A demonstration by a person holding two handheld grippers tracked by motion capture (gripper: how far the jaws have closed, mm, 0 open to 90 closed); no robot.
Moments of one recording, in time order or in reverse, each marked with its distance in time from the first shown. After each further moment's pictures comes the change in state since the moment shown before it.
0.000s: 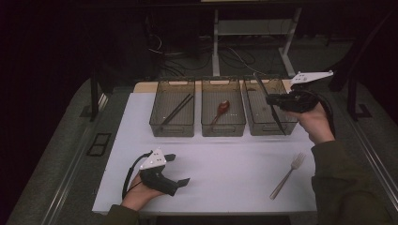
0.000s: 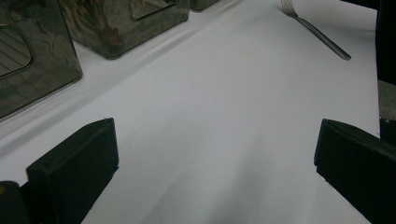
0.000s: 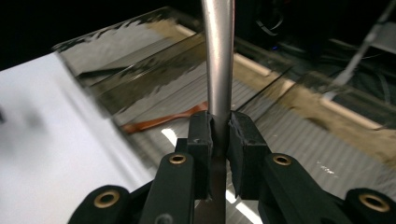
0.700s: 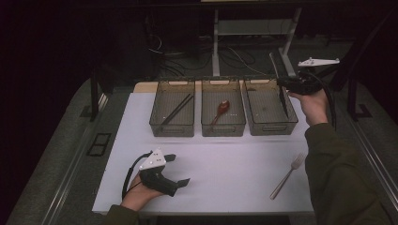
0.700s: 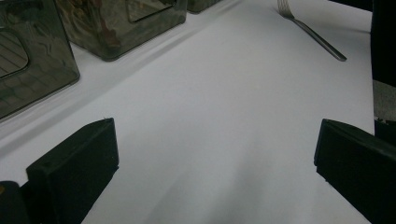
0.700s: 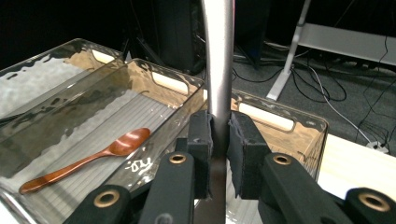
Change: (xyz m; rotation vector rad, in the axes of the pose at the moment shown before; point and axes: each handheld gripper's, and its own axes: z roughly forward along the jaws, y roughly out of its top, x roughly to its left) left arm -0.001 0.001 -0.002 -0.003 -0.009 0.003; right arm -0.065 0.007 0.018 -0.072 -0.207 0.135
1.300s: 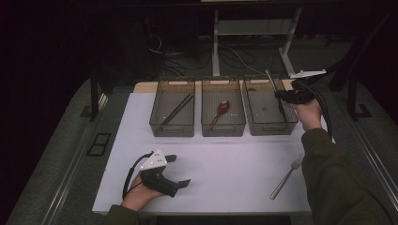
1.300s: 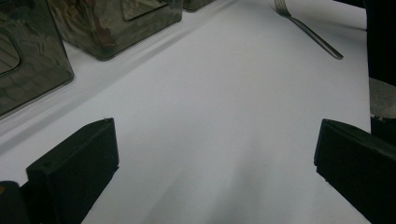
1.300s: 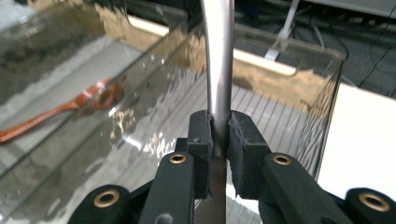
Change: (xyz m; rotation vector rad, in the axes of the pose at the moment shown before) left arm -0.001 0.000 0.002 0.007 -0.011 0.005; right arm -0.015 -0.038 0.034 0.154 -0.025 0.014
